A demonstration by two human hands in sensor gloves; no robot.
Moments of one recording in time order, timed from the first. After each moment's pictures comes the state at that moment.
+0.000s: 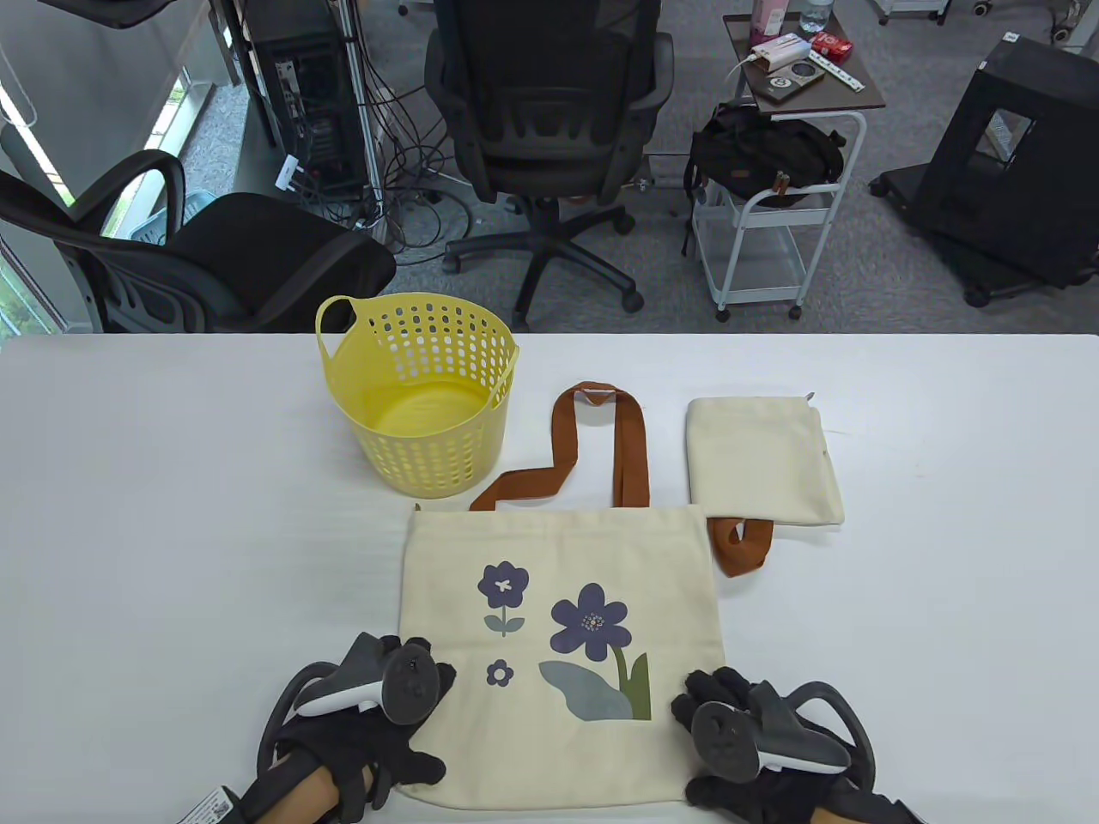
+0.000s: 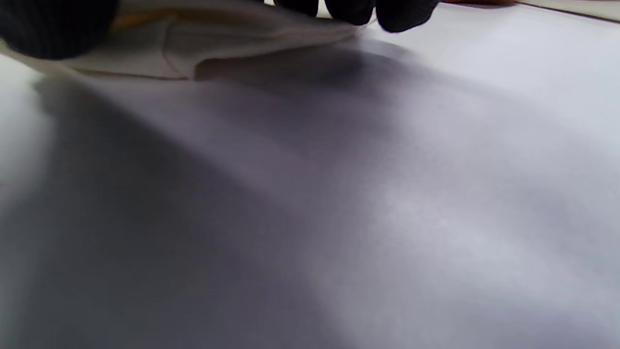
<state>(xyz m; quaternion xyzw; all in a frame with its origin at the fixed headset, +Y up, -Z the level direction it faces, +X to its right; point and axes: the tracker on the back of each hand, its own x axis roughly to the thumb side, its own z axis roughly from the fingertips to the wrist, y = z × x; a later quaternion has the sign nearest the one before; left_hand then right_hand) -0.215 -0.774 -0.220 -0.38 -0.24 0.00 0.89 0.165 -0.772 -0.179 -0.25 -0.20 -0.95 0.06</state>
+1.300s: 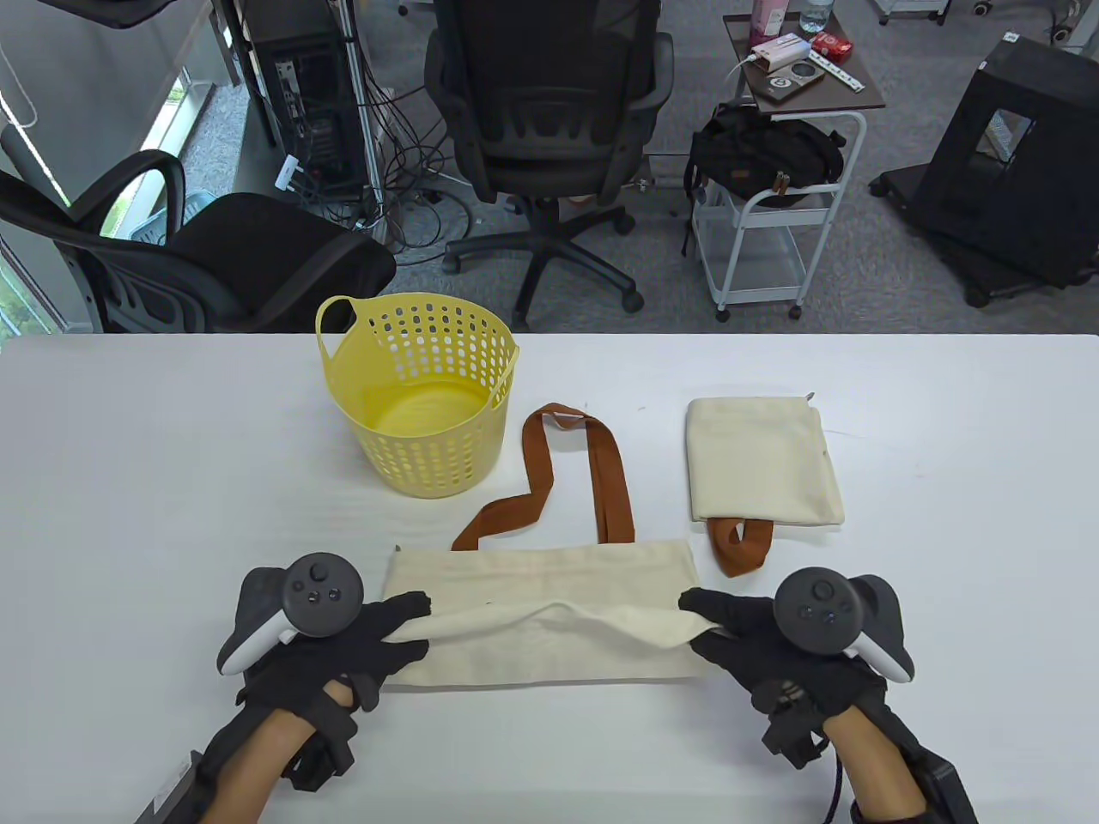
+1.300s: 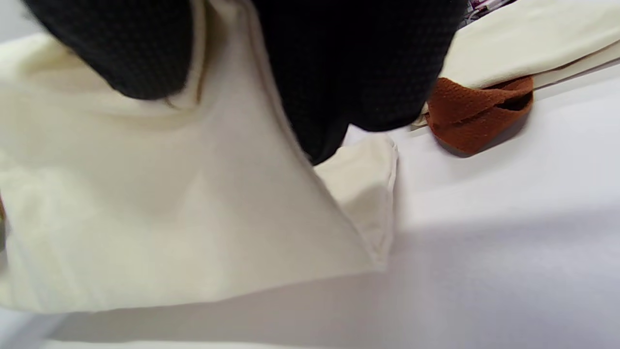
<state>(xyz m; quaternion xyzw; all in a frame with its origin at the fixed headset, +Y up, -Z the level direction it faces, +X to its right) -0.251 -0.699 -0.272 -0.21 -0.12 0.22 0.94 0.206 -0.693 -0.265 -0.16 -0.08 -0.94 -0.29</state>
